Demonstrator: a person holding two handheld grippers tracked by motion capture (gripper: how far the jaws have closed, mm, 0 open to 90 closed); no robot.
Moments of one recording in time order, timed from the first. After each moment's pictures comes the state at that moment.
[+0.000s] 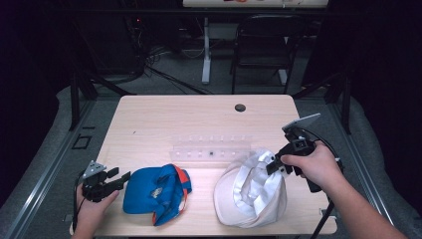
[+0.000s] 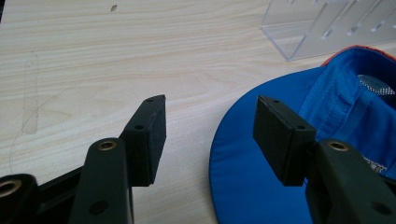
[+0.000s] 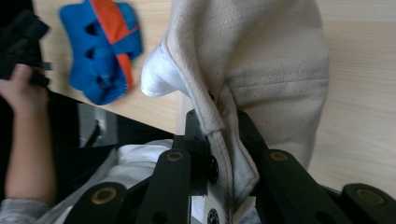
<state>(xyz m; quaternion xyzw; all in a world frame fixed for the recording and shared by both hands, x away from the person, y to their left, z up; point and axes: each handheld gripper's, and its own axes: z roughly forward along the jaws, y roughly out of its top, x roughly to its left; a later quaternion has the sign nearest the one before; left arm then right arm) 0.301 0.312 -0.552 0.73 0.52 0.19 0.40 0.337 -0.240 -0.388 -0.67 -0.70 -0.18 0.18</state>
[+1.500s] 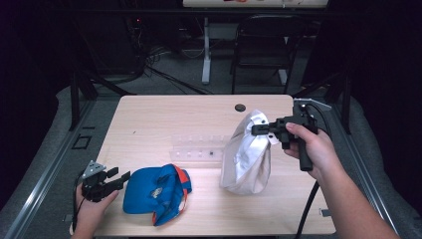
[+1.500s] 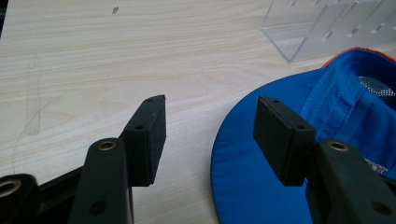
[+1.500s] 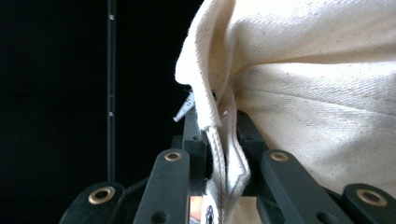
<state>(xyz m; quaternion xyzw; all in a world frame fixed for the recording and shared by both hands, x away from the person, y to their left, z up) 0.301 0.313 -0.551 0.73 0.52 0.20 0.40 0.358 -0.246 -0.356 -0.60 -0.55 -0.47 0.34</state>
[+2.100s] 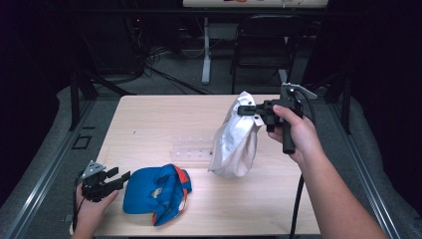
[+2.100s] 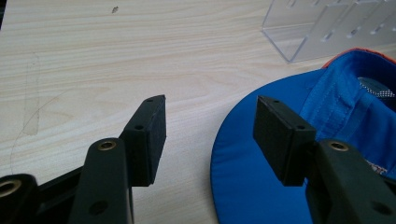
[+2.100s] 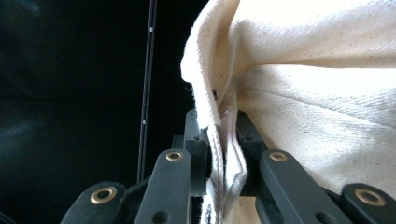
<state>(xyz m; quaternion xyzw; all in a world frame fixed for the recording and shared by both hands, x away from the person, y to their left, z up) 0.302 0.313 -0.553 0.72 0.52 0.20 0.41 0.389 -0.216 -0.341 -0.57 -0.52 -0.52 0.37</state>
